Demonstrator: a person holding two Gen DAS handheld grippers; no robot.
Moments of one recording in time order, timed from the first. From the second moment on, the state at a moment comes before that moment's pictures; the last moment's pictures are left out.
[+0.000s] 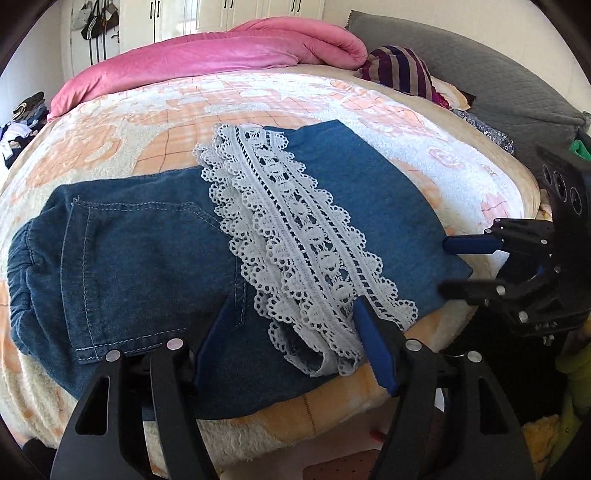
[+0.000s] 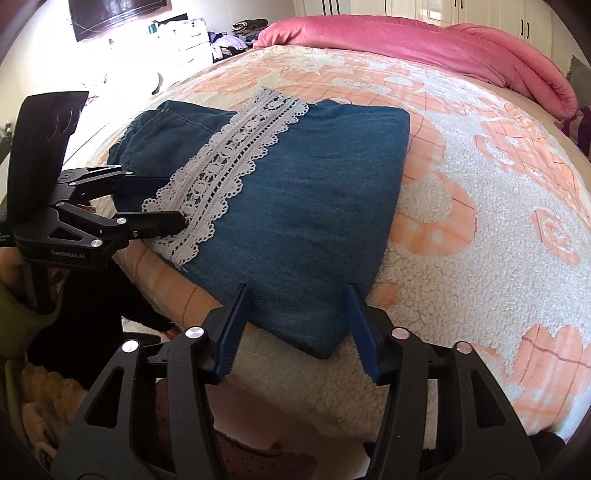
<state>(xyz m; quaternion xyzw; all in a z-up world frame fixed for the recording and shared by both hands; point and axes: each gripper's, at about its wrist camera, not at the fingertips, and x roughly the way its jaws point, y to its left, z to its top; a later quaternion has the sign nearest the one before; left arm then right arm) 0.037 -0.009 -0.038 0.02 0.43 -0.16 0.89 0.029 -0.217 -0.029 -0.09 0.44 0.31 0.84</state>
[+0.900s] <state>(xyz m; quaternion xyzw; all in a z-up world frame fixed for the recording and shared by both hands) 0.025 -0.006 0.003 0.00 0.39 -0.15 0.91 0.081 -0.227 0.031 -0.03 0.39 0.29 0.88</state>
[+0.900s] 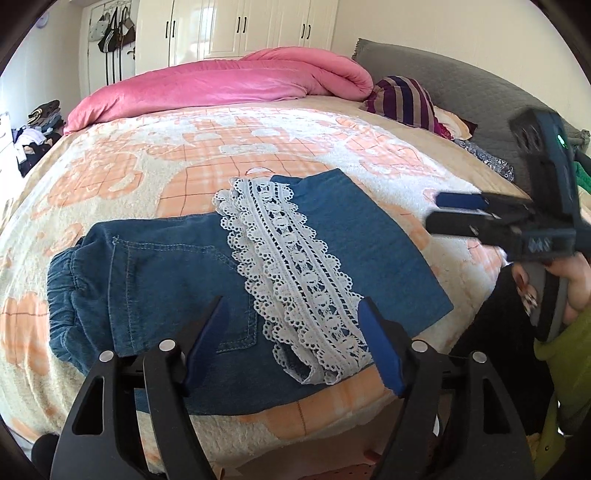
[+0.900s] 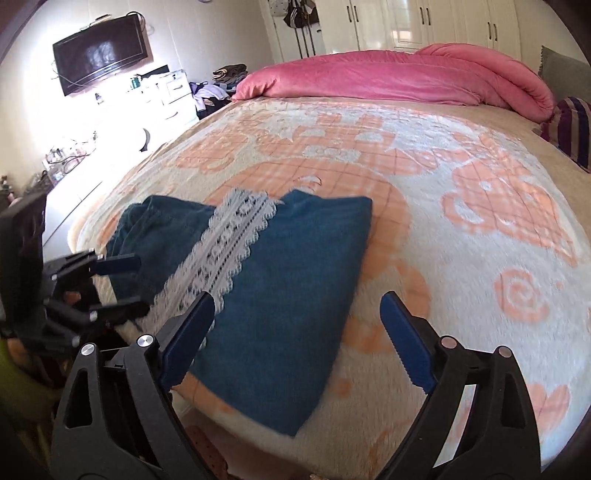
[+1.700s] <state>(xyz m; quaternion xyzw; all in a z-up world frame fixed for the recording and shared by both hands) 0.042 0.009 -0.034 -0.03 0.43 -0.15 0.89 0.191 -0.108 -0.035 -0.09 0.49 0.32 0.81</state>
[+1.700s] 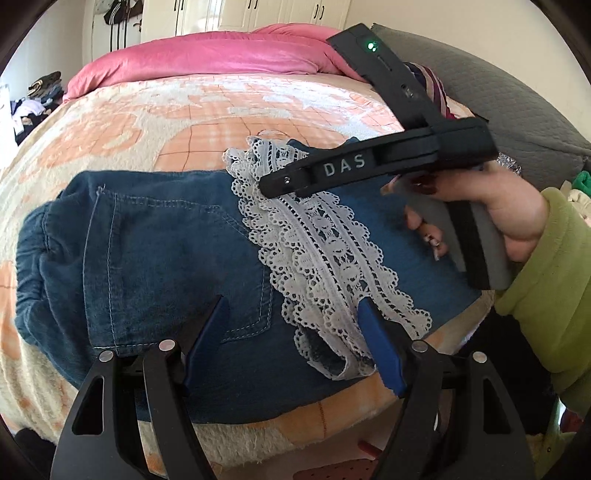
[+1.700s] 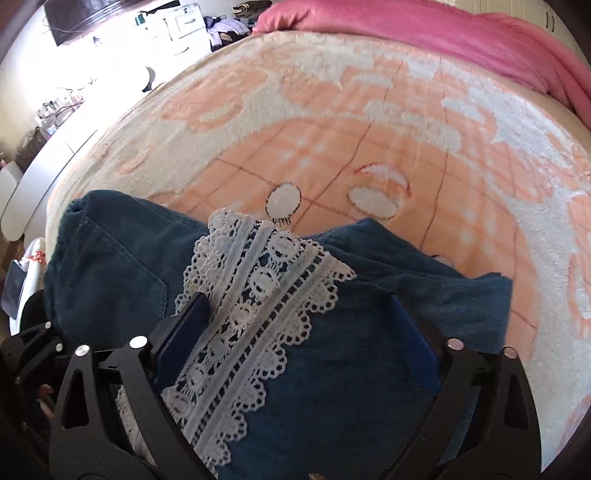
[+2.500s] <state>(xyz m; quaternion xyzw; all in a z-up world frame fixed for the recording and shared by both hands) -0.007 0.107 0.012 -0.09 0.38 -0.04 0.92 0.160 -0.082 0.056 -0.06 0.42 0.38 0.82</state>
